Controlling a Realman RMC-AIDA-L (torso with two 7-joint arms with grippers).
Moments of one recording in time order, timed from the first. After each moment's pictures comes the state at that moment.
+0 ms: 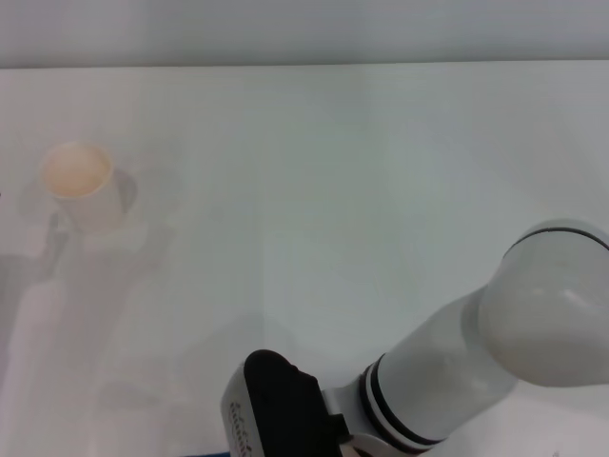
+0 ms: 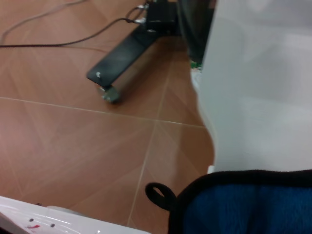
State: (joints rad) left arm -0.29 -2.08 0.61 -0.11 0.84 1.55 -0.32; right arm 0.67 2.03 -2.50 -1.22 -1.91 -0.89 2.18
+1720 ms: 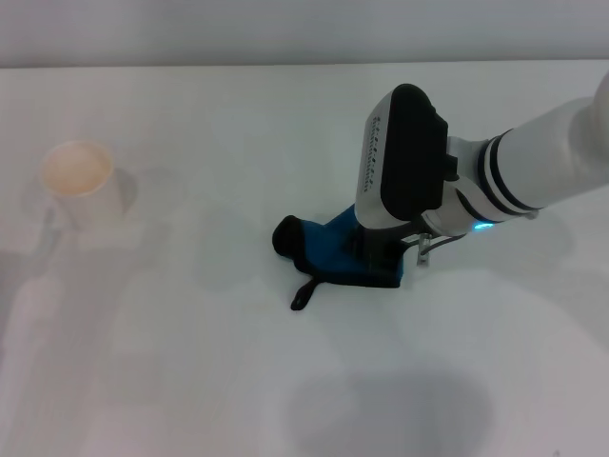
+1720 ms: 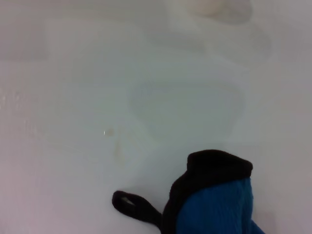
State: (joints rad) left arm -0.29 -2.08 0.61 -0.10 0.82 1.55 -0.34; right arm 0.65 2.02 -1.87 -1.03 -2.28 -0.93 2.10
